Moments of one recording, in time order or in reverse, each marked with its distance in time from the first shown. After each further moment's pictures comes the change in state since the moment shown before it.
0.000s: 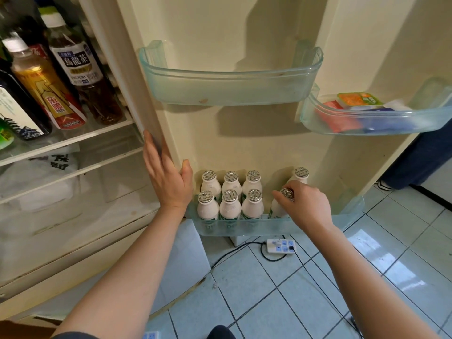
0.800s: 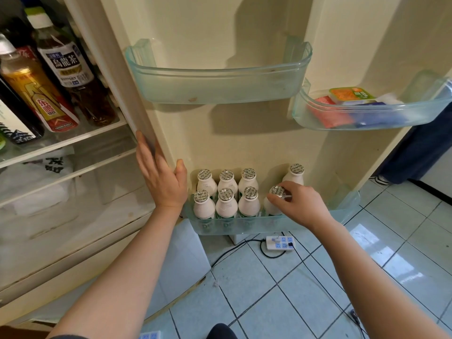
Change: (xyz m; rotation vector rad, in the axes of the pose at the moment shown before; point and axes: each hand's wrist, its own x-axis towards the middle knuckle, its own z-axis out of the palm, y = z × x) left_hand 0.001 0.000 -0.001 0.002 0.002 0.011; right_hand 0.000 0.013 -0.001 0.142 -0.158 -0.050
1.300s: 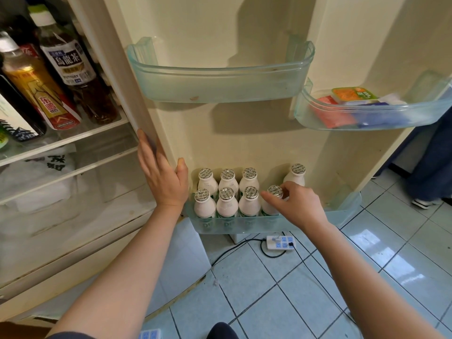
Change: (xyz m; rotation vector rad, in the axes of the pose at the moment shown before) left_hand 0.001 0.001 0.000 0.006 -0.001 -0.011; right_hand 0.000 -0.009 0.008 -0.018 0.060 0.081
